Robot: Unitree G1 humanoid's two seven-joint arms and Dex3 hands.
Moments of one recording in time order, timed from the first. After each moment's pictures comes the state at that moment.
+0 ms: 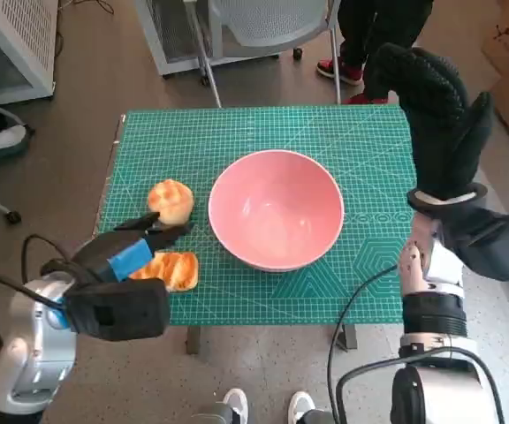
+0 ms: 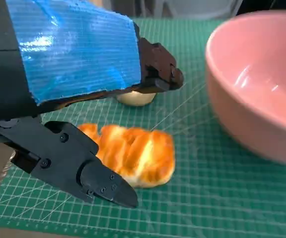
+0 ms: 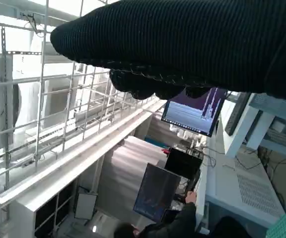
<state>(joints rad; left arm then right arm) -0.22 0.72 -0.19 -0.24 0.55 0.30 -0.61 -0.85 -0.15 -0.23 0.75 0.31 -0.79 0.50</state>
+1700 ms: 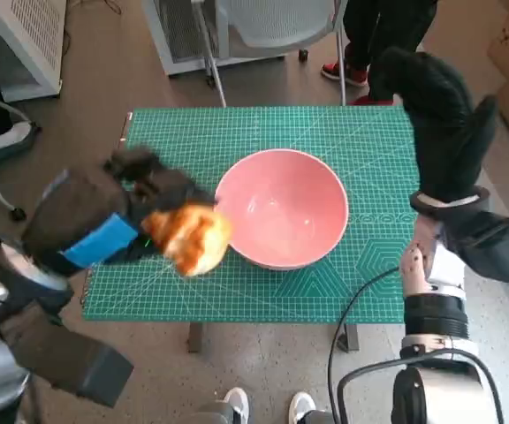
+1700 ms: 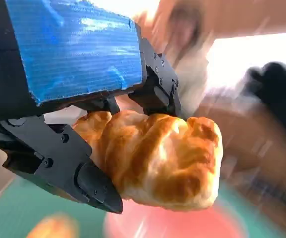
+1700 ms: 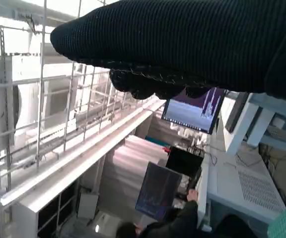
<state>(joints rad) -0.48 0.63 0.01 -0.42 0.40 -0.12 -0.36 -0.84 -0.15 -0.24 0.76 0.32 -0.78 0.51</state>
